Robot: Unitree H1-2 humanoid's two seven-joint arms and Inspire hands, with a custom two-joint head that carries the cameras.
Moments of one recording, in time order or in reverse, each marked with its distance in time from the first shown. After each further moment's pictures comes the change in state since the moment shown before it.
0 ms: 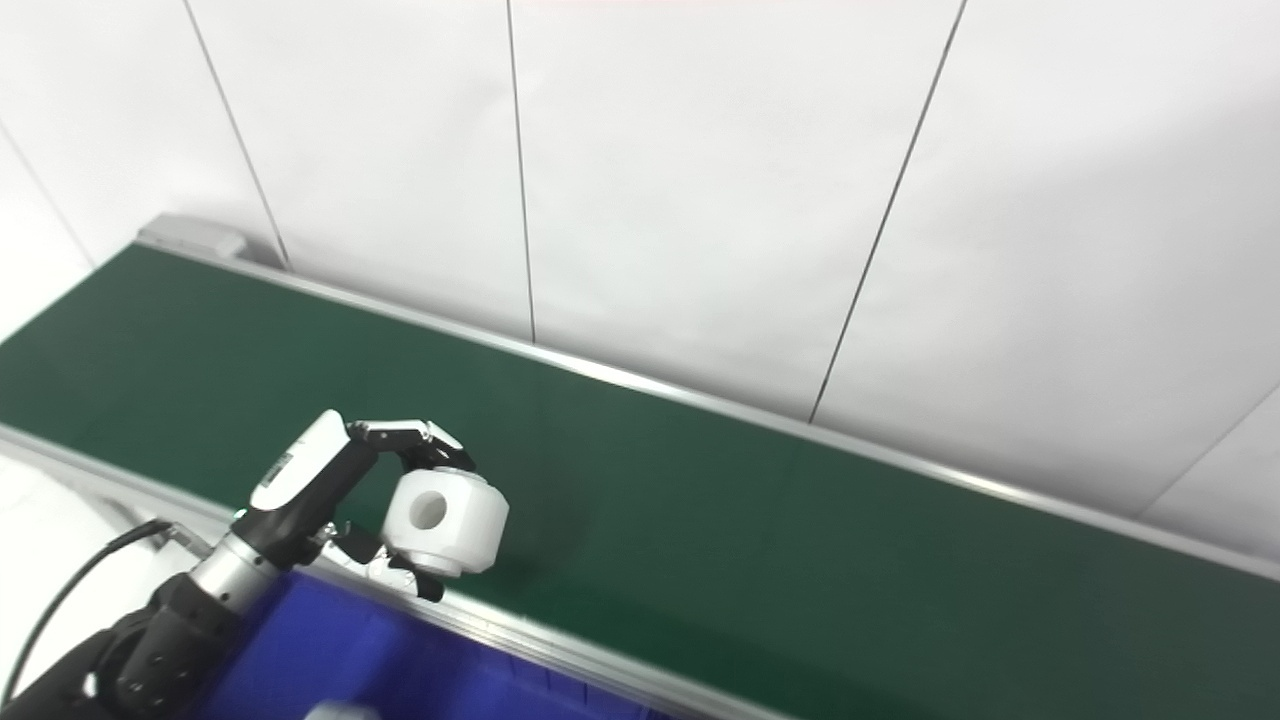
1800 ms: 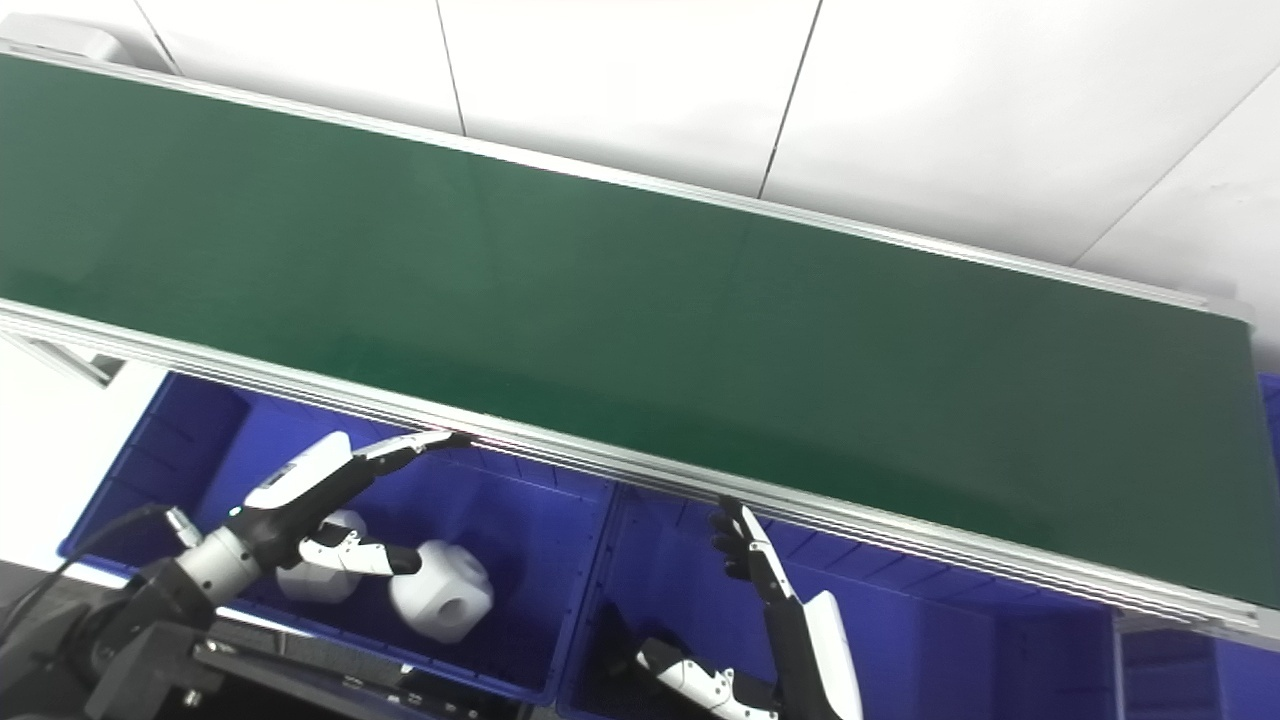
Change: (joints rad) left arm 0.143 -0.002 -0.252 0.137 -0.076 0.008 -0.122; right arm 0.036 0.020 -0.018 -0.187 -0.020 0.182 0.095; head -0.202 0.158
